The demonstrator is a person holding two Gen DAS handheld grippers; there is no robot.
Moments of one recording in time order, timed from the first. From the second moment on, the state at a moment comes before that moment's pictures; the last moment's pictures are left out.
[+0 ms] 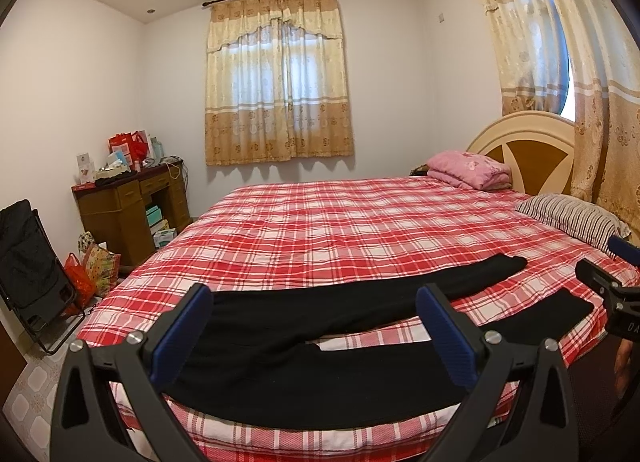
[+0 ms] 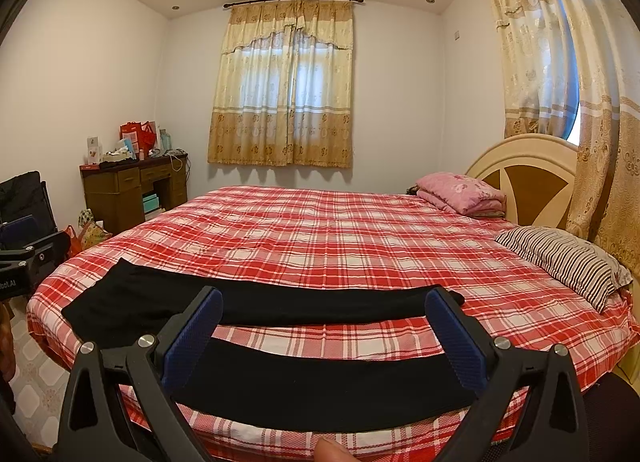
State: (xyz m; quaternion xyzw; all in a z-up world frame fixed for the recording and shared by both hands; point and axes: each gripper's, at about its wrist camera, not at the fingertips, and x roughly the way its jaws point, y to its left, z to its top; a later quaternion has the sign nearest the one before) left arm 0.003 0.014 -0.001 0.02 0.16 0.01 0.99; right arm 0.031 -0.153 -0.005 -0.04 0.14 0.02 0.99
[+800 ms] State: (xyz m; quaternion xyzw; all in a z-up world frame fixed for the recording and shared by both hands) left arm 0.003 0.023 -0.003 0.01 0.16 0.01 0.99; right arm 0.033 -0.148 -0.008 -0.04 0.15 0.02 0.99
